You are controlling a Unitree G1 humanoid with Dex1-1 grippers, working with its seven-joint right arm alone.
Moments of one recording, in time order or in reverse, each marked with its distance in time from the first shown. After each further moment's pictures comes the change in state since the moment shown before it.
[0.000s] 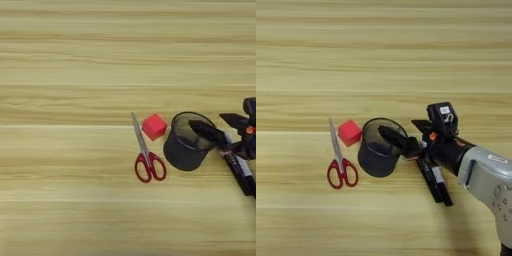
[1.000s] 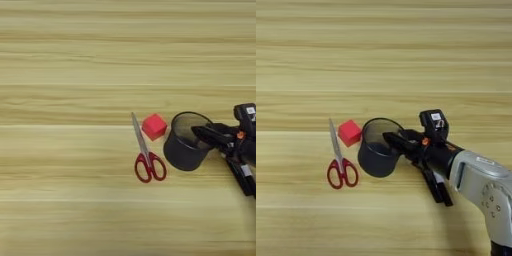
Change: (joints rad) arm -0.004 0.021 0.040 0.049 -0.037 -0.002 -0.003
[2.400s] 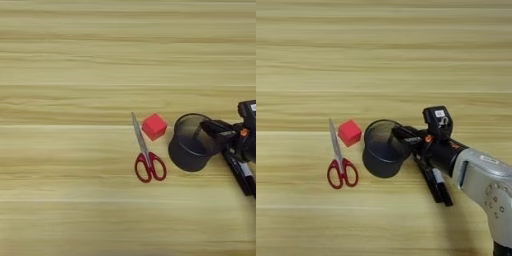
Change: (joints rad) arm -0.002 -0.002 -0.030 -0.035 0.005 0.005 -0.017
